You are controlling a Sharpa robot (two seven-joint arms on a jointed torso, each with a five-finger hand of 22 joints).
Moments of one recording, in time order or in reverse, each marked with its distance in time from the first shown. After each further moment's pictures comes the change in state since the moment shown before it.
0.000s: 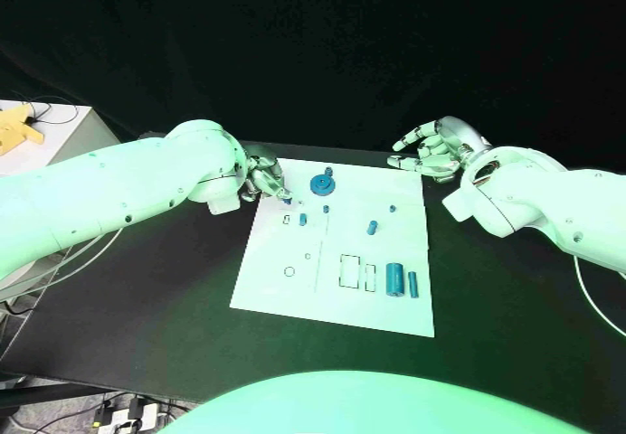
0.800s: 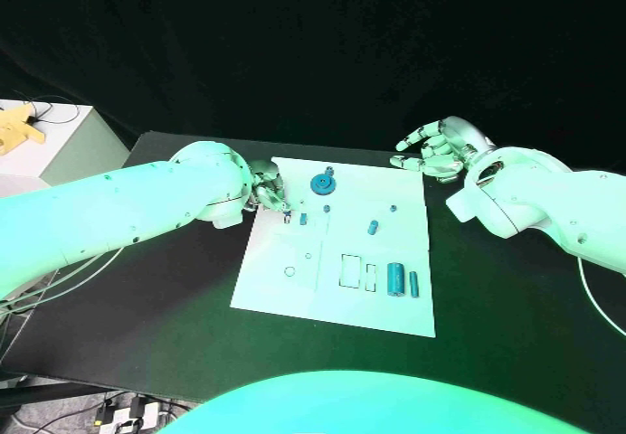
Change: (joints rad) left arm -0.050 -0.006 -0.012 0.029 -0.111 -0.059 -0.008; left_hand -0.011 -0.011 0.001 -0.001 0.000 0.008 -0.001 0.000 0.000 0.005 -0.002 0.000 0.002 0.000 0.000 0.000 0.000 0.000 0.004 -0.004 0.004 0.005; right arm 0.000 -0.005 0.000 0.001 -0.001 0.000 0.005; right_hand 0.000 0.000 0.000 0.000 0.000 0.000 0.000 0.000 0.000 0.000 0.000 0.000 0.000 0.000 0.000 0.000 0.000 0.000 0.000 0.000 -0.006 0.000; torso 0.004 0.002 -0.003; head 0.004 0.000
